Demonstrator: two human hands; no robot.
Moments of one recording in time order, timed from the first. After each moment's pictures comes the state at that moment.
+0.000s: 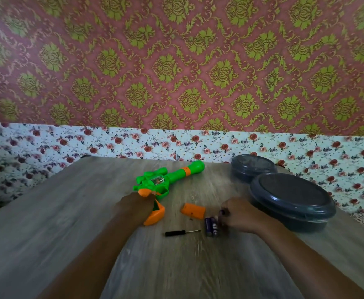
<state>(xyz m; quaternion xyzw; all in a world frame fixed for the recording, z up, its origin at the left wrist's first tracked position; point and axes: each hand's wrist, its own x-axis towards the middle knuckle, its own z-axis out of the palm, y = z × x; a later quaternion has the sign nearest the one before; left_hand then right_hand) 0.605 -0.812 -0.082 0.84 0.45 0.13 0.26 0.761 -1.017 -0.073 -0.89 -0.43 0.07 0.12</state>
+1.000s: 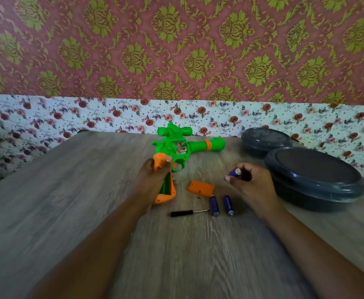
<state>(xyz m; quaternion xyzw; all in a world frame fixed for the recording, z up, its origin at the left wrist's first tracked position) 0.635 -0.816 -0.109 0.65 0.26 0.32 0.63 0.761 -1.006 -0.099 -0.76 -0.35 -0.02 0.55</state>
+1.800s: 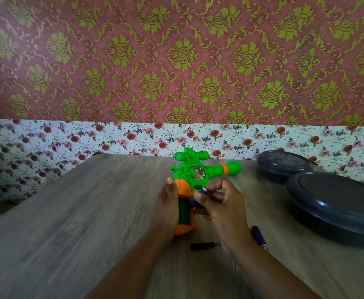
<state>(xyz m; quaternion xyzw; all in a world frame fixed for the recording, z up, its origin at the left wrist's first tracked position) 0.635 -0.822 -0.110 0.65 0.30 0.37 0.60 0.685 -0.927 -0.087 -0.63 -0.31 0.07 0.71</state>
